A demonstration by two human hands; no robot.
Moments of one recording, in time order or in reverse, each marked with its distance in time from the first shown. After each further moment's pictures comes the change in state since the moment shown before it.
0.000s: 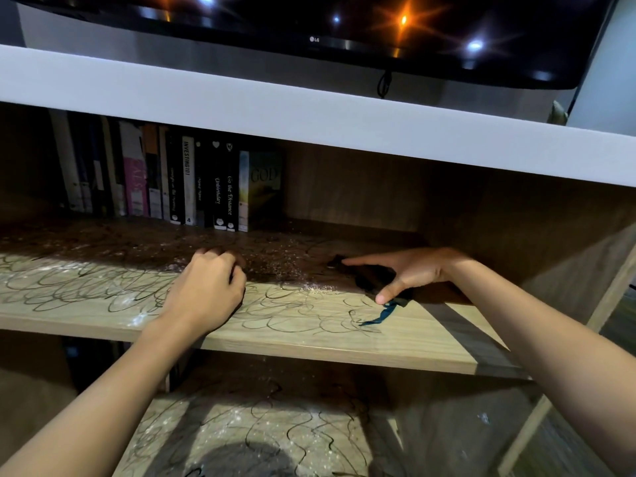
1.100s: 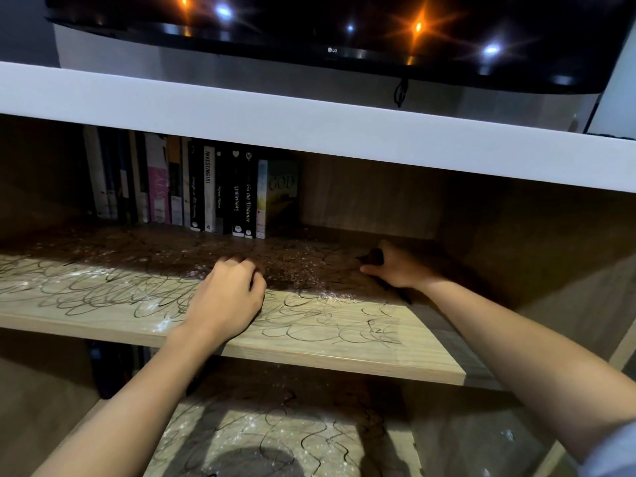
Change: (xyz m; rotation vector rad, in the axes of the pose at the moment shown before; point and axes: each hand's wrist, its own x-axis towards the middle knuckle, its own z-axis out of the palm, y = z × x) left_hand 0.000 0.001 0.000 -0.050 0.013 0.026; right_hand 0.068 -0.002 0.015 0.021 0.622 0.188
